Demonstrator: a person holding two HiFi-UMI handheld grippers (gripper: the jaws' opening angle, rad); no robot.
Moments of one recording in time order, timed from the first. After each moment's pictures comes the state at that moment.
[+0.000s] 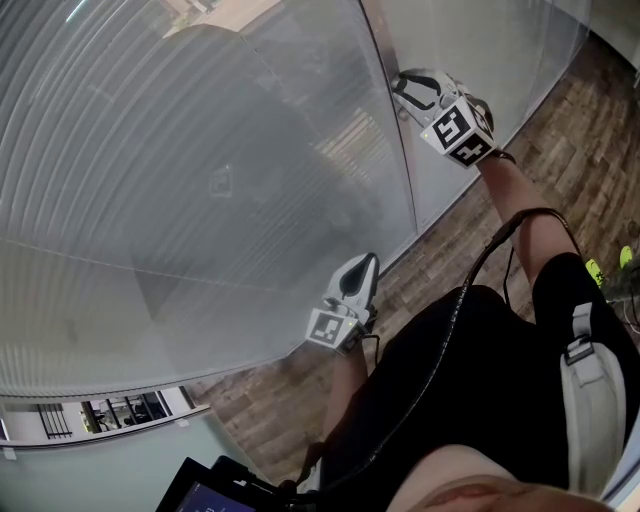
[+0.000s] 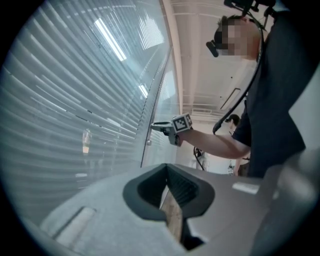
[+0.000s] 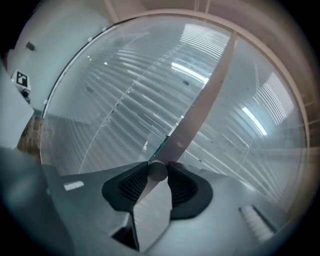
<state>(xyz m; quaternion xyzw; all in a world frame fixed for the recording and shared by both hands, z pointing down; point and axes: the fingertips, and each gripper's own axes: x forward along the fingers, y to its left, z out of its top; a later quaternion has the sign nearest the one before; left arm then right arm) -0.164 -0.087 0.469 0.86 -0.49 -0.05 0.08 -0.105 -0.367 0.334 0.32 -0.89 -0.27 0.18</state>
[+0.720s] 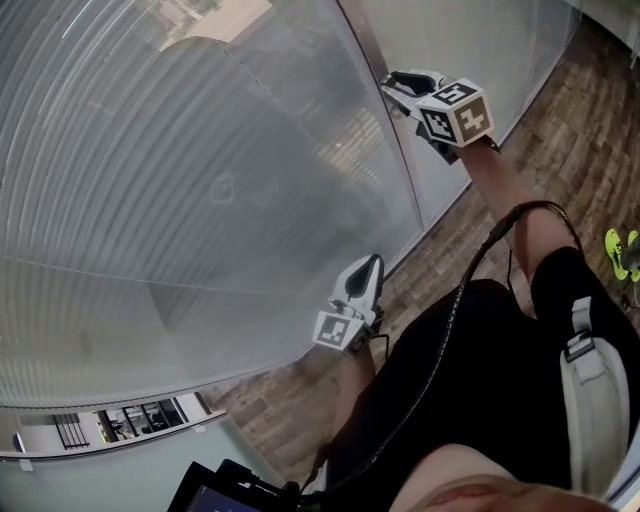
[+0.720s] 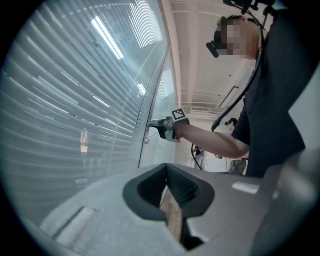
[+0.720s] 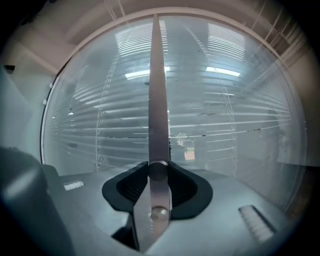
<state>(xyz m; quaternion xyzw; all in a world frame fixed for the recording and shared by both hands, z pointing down) -0.159 -0.085 0.473 0.87 -0.49 -0.04 0.08 -0.102 -0.380 0.340 0.32 -0.94 0.05 0.04</state>
